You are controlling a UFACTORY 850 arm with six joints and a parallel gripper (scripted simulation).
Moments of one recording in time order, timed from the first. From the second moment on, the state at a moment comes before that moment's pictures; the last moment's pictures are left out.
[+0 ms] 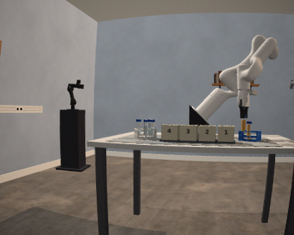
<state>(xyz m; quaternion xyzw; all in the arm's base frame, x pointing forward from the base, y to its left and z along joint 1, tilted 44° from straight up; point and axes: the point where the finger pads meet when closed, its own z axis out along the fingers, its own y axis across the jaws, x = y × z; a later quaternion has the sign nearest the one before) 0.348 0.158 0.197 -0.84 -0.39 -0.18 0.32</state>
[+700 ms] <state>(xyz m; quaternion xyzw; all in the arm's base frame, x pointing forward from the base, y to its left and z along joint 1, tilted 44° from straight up) 0.349 0.171 0.183 -0.84 -0.39 -0.18 0.32</state>
